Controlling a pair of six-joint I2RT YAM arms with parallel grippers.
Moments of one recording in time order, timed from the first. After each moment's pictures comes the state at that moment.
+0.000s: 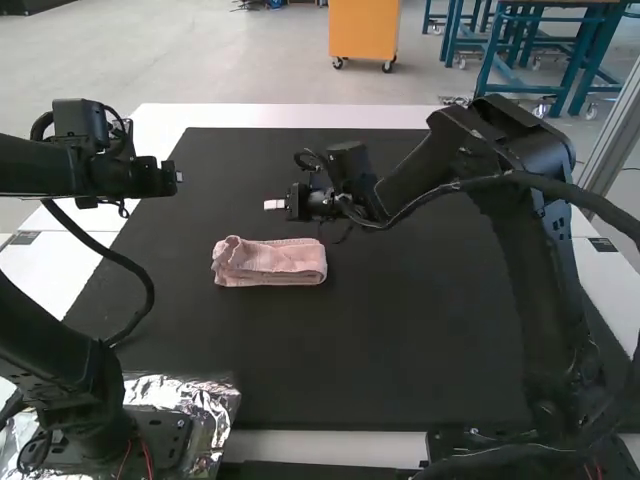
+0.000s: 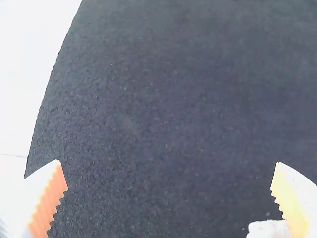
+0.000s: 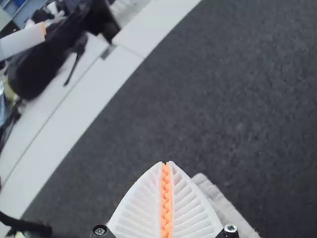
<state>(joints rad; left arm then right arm) 0.21 1.30 0.75 0.01 0.18 0.02 0.65 2.09 1.22 0.57 -0.57 0.44</state>
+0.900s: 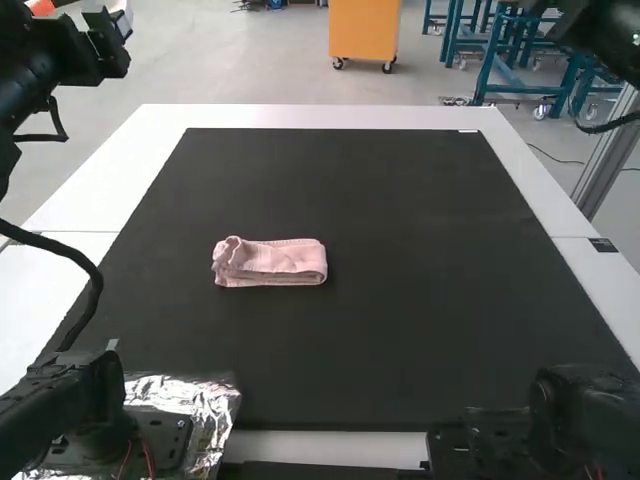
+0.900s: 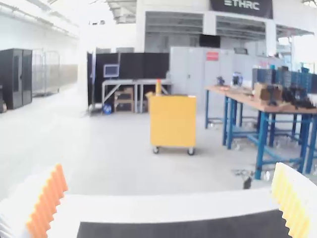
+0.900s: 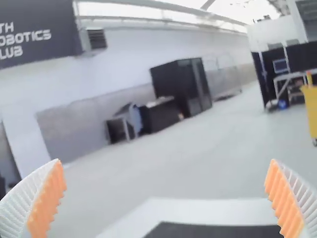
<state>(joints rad) 0.11 0.60 0.87 0.03 0.18 -0.09 0.11 0.65 0.95 0.10 -0.41 0.39</state>
